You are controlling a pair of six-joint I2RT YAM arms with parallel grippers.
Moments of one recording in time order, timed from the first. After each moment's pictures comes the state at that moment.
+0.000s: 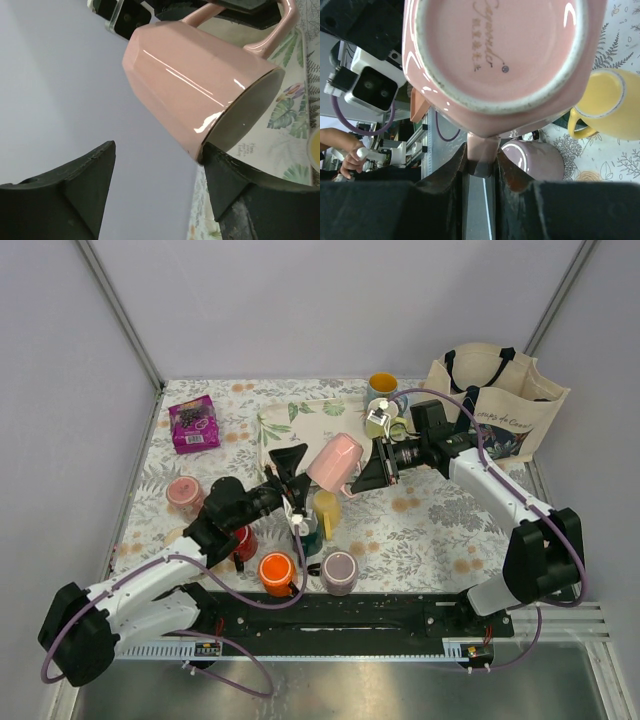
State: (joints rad) left arm -0.69 0.93 0.53 0.44 0.33 1.23; right arm 0.36 1.49 1.17 -0.47 -1.24 0.17
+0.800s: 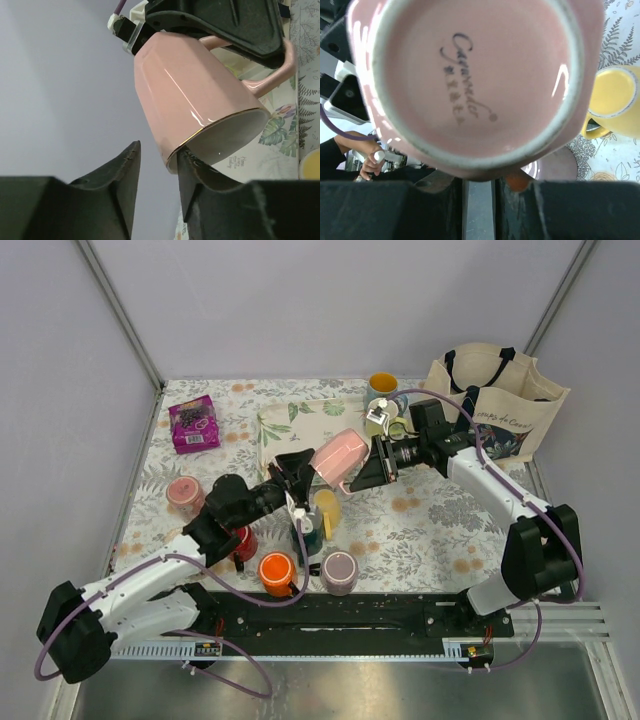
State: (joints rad) left arm -0.75 0.96 0.63 0.35 0.29 1.14; right arm 0.36 1.51 1.17 -0.44 -1.29 0.26
